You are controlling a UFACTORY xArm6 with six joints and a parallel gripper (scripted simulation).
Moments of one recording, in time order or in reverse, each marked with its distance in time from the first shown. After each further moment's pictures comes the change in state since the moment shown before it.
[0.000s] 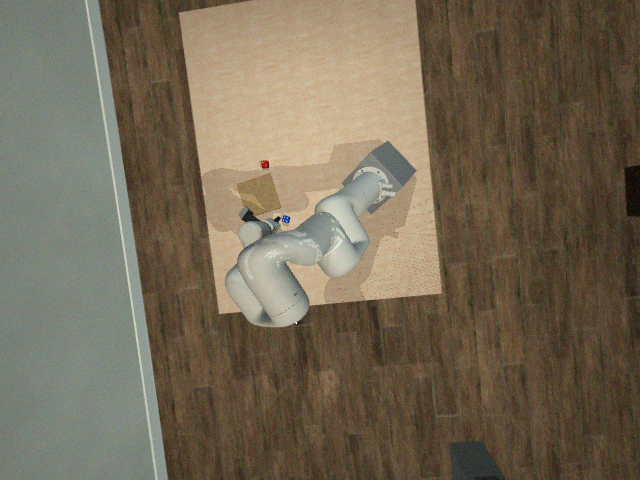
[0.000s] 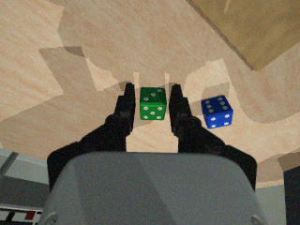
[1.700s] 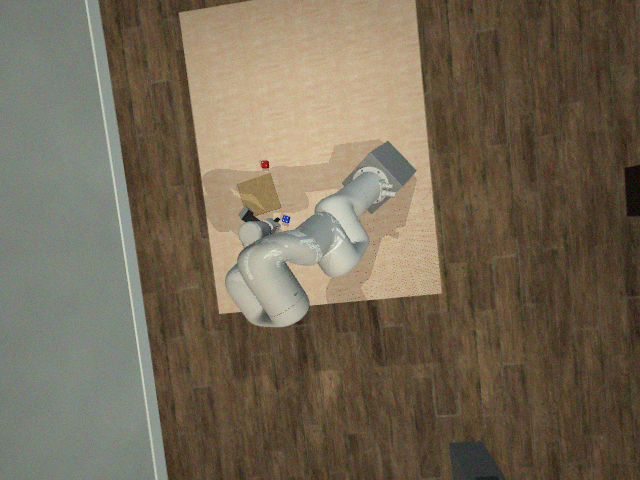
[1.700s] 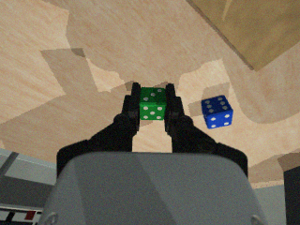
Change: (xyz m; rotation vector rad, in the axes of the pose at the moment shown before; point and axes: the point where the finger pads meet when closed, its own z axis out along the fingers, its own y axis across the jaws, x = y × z) arm 0.000 0.000 0.000 0.000 0.000 0.000
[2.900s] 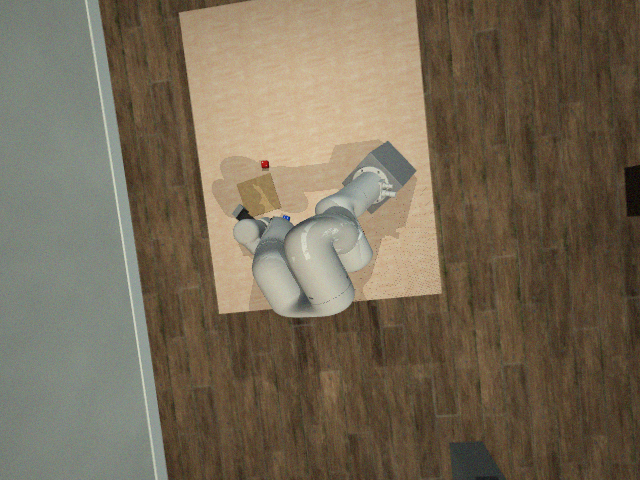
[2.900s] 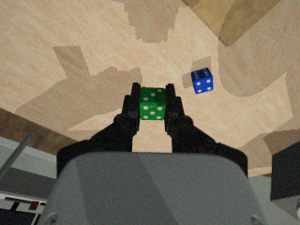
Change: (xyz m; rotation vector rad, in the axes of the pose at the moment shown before) arm 0.001 0.001 -0.066 0.038 0.012 -0.004
